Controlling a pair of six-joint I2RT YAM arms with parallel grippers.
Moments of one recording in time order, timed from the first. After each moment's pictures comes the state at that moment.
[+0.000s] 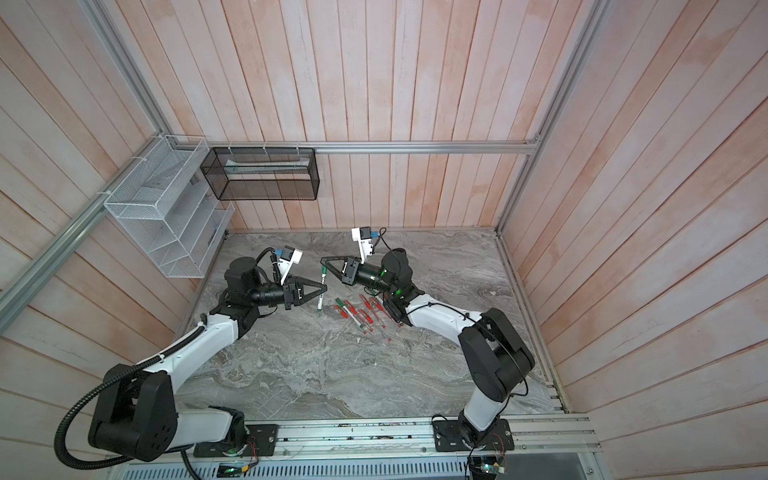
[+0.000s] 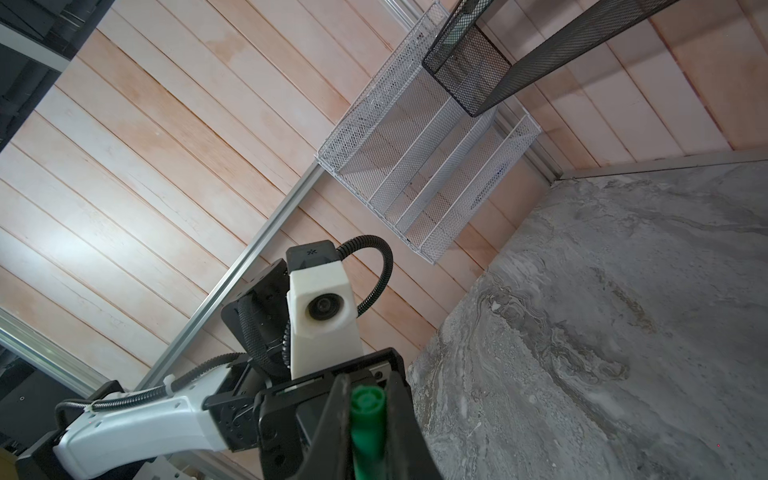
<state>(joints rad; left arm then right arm) -0.22 1.34 0.80 0.33 1.18 -0.45 0.69 1.69 1.06 0.81 -0.62 0.97</state>
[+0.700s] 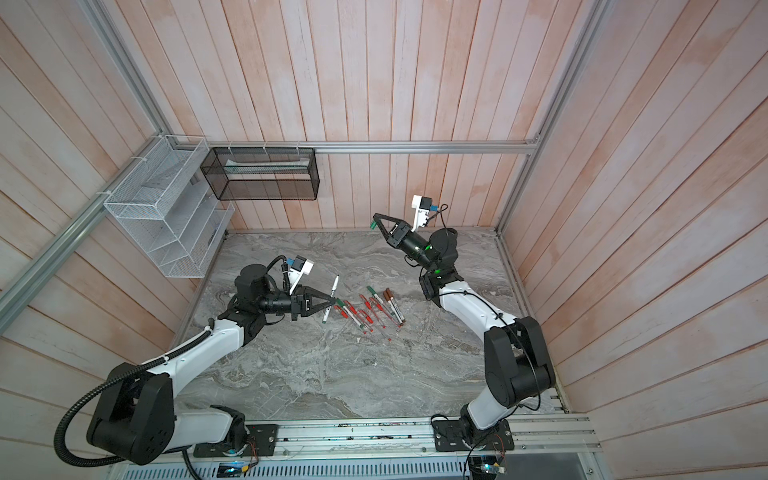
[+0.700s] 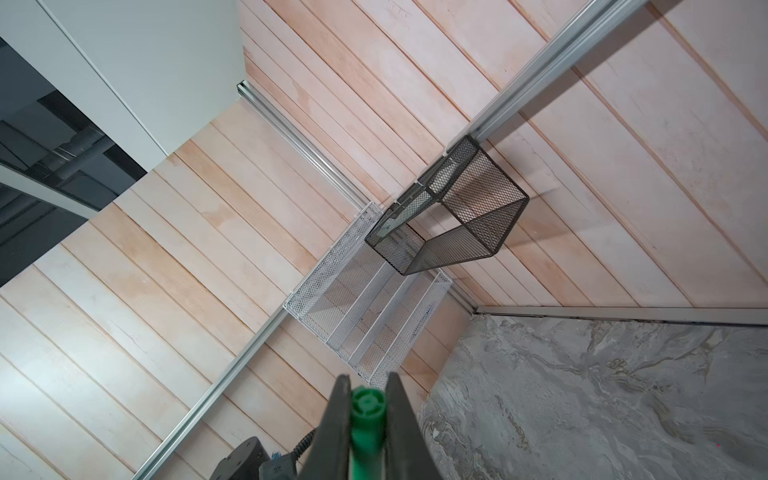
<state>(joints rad) -0.30 1.33 0.74 0.36 1.20 -0.44 0.39 1.59 1.10 0.82 -0.55 1.05</state>
